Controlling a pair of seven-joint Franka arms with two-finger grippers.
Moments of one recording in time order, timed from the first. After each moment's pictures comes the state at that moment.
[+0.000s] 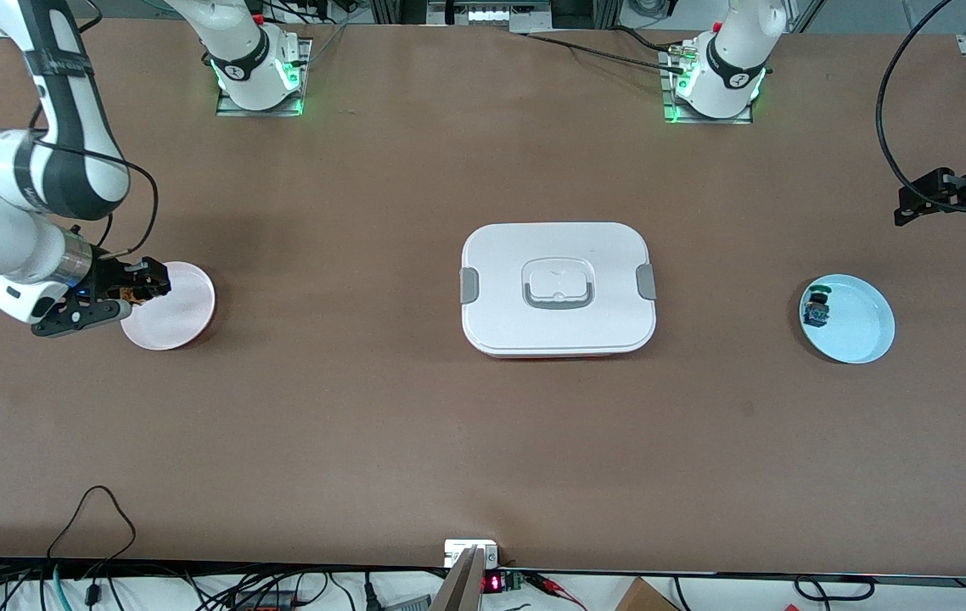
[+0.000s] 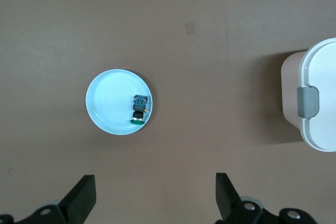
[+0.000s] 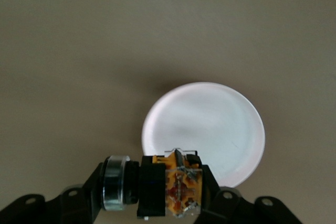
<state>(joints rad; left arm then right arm) 0.07 0.03 0.01 -1.60 0.03 1.57 0.17 -0.05 0.24 -0.01 -1.90 0.05 2.03 -0.39</state>
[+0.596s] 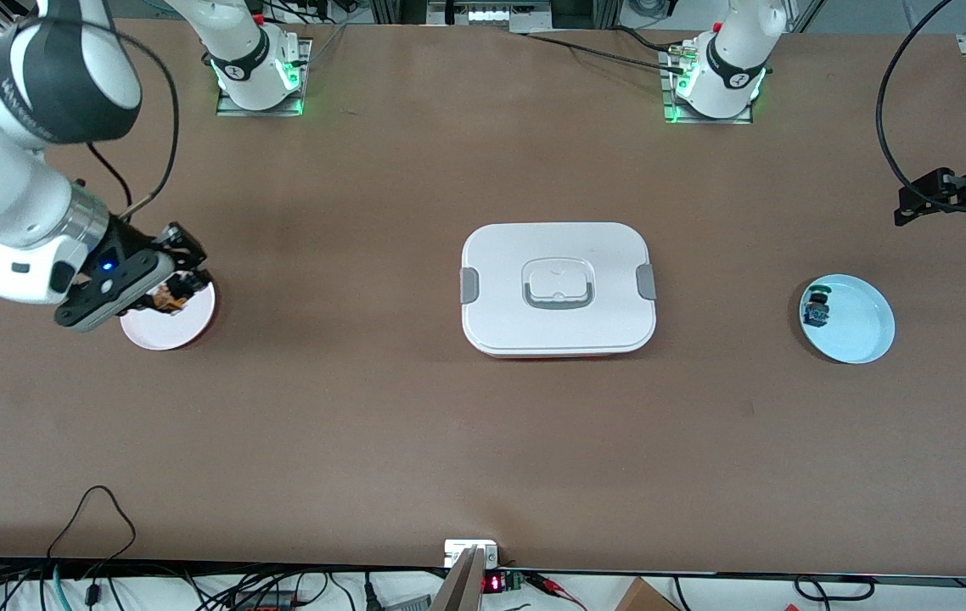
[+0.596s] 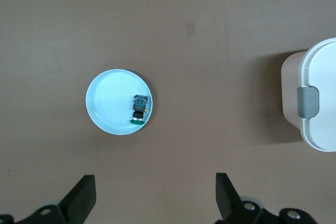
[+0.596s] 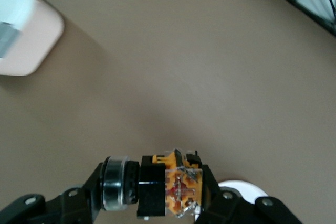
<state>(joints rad) 0.07 0.03 0.01 -1.60 0.03 1.57 0.17 -0.04 0.17 0.23 -1.66 0.16 1.91 -0.57</state>
